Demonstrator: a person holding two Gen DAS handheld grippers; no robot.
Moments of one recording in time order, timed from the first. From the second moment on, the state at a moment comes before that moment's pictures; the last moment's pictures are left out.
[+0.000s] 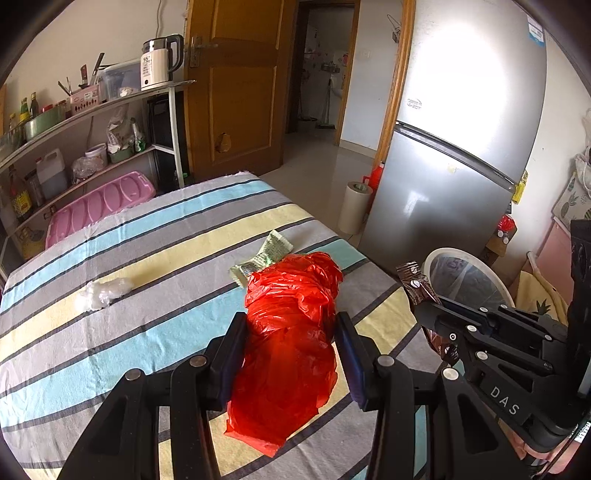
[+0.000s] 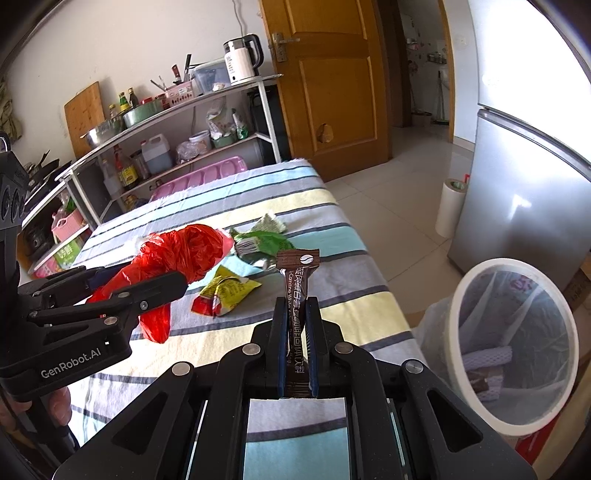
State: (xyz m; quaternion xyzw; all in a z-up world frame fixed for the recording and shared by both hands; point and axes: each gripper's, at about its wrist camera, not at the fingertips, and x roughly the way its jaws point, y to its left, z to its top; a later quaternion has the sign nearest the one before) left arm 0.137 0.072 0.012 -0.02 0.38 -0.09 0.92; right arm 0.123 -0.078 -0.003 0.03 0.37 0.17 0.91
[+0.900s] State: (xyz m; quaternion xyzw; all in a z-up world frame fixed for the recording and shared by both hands) left arm 0.172 -0.099 0.007 0.05 0.38 -0.21 0.90; right arm 0.120 -0.228 -0.008 0.07 0.37 0.05 0.93
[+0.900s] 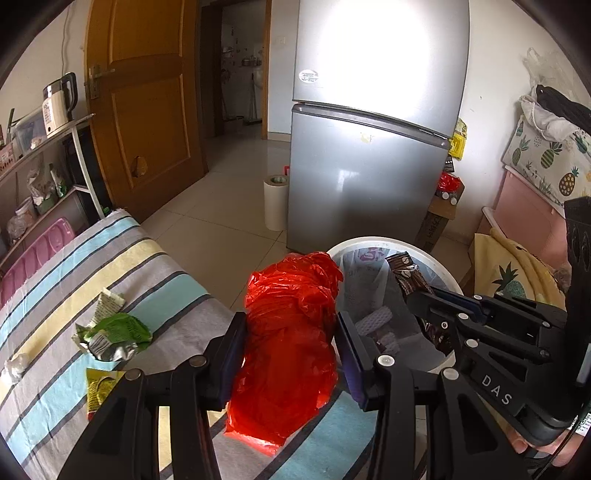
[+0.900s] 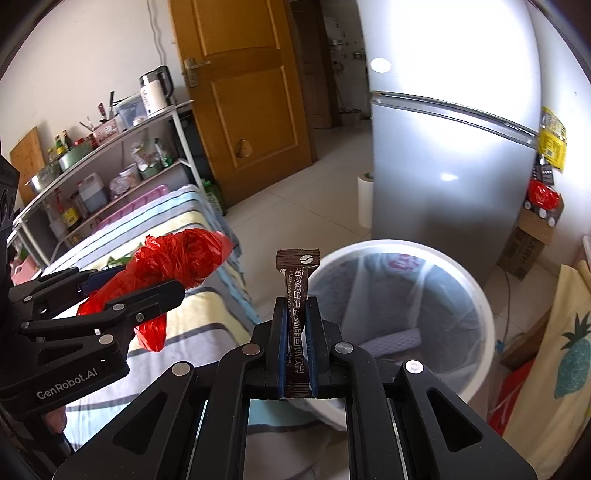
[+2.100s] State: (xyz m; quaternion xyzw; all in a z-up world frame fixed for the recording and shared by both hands) left arm 0.205 -0.180 -0.043 0.08 0.42 -0.22 0.88; right arm 0.144 -0.295 -0.065 0.07 0.44 -0.02 0.89
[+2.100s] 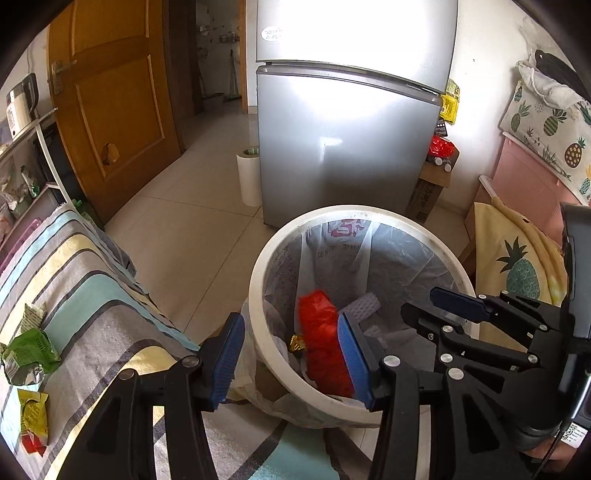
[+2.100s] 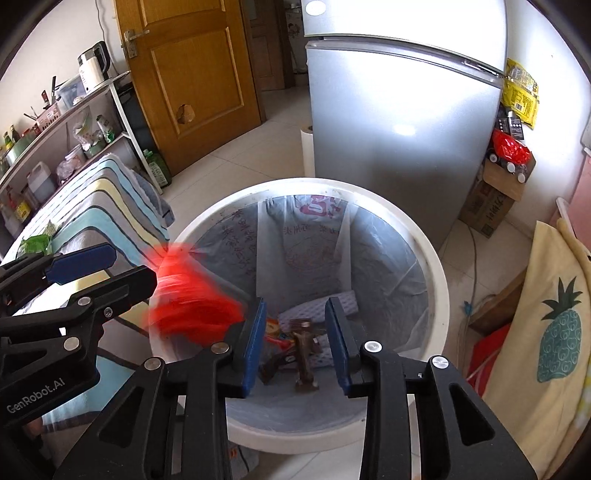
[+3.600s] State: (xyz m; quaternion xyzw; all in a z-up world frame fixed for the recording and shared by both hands) left arm 0.157 0.040 -0.003 -0.03 0.37 -0.03 0.93; right arm 0.145 -0.163 -0.014 0.02 0.38 0.09 0.92
